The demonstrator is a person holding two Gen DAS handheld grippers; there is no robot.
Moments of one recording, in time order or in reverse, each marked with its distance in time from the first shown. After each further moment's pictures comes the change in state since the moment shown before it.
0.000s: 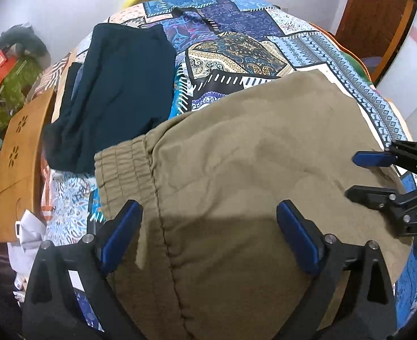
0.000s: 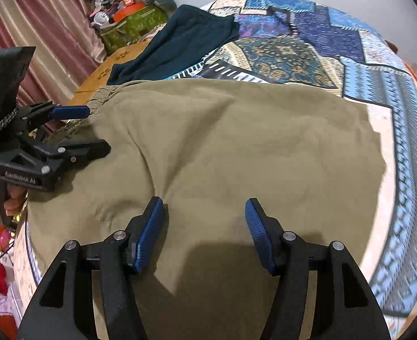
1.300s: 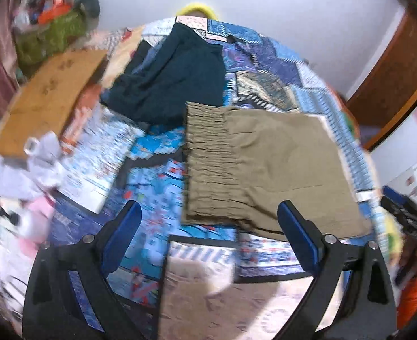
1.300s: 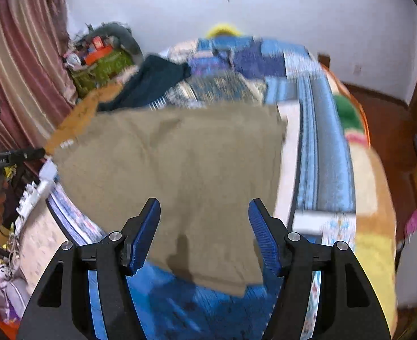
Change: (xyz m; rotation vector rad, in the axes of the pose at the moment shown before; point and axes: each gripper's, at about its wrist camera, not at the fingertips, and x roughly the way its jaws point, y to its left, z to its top) left arm -0.102 0.057 -0.088 -0.366 -0.127 -0.108; right arm -0.113 0.007 -0.067 0.108 -0.242 -0.184
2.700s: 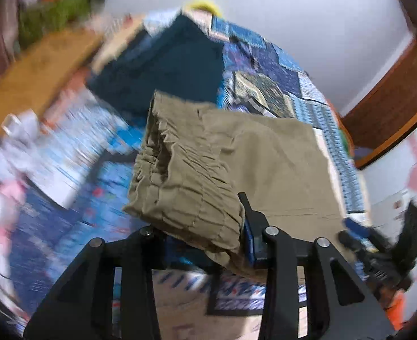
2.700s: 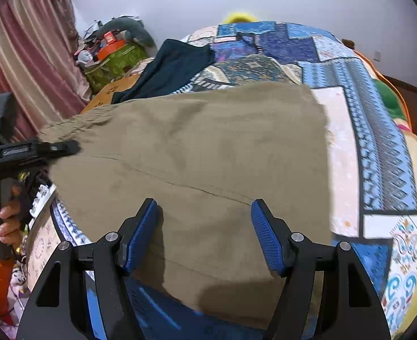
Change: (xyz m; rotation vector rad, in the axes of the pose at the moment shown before) left arm 0.026 -0.007 0.002 -0.058 -0.044 0.003; right arm 0.056 0.025 -0.014 0.037 0.066 0.087
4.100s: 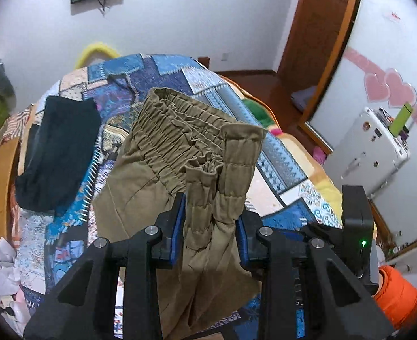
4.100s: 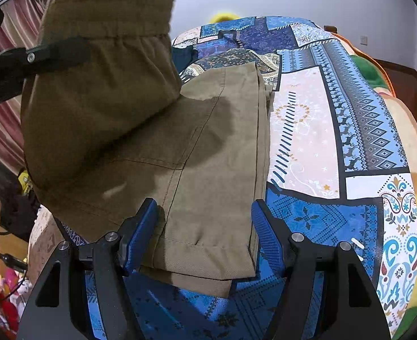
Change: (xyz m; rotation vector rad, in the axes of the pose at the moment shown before) left arm -0.012 -0.196 0.010 0.496 0.000 -0.197; right arm -0.014 -0.021 -0.023 0.084 -0.020 0.022
